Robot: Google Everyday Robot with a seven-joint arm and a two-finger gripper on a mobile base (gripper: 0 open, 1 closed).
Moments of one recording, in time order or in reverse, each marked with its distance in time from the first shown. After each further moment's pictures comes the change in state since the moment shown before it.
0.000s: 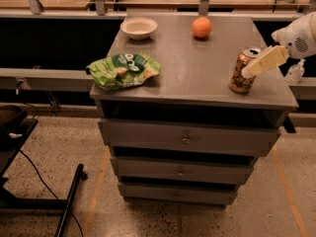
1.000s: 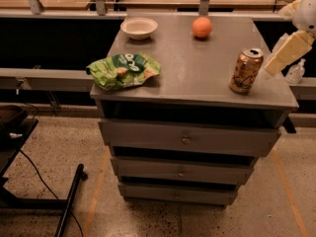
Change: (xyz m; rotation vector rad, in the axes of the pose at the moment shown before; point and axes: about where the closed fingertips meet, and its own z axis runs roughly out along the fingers) arm -0.027 0.053 -0.075 0.006 0.181 -0.277
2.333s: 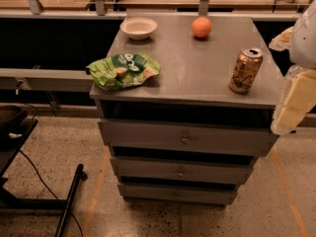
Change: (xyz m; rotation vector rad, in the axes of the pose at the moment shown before) arm 0.001 0.138 -0.045 -0.148 0.276 -0.169
